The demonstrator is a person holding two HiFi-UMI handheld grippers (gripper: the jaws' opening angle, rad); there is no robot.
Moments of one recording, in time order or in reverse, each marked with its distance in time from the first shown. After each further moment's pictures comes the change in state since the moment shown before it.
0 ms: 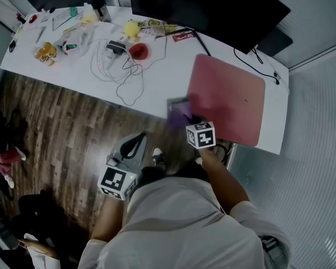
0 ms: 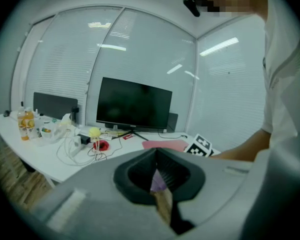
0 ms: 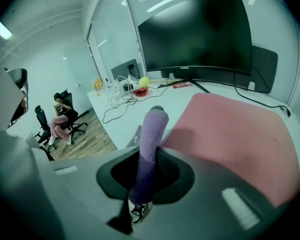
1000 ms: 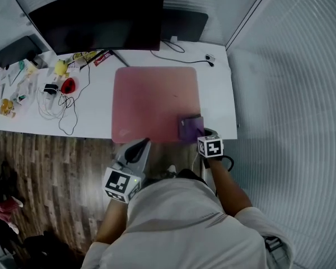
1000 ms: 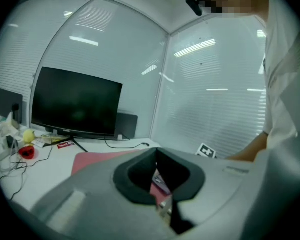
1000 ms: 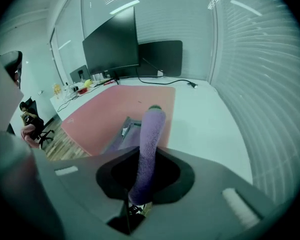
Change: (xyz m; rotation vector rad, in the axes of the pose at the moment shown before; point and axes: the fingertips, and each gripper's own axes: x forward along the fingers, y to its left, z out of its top) left arm 0.182 -0.284 0.024 0.080 -0.043 -0.286; right arm -0.229 -0.319 -0.176 0.222 0.006 -0.336
